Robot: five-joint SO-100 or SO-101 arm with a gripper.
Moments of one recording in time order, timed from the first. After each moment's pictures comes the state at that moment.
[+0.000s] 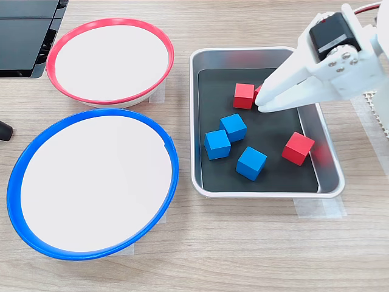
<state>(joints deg) 3.1 189.3 172.7 59.4 -2.5</state>
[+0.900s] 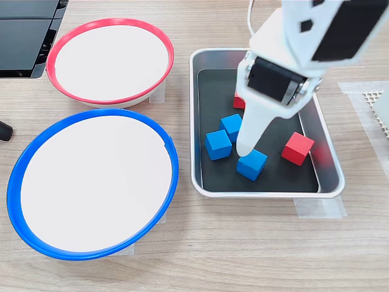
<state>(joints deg) -9.3 99.8 110.6 76.1 -48.2</state>
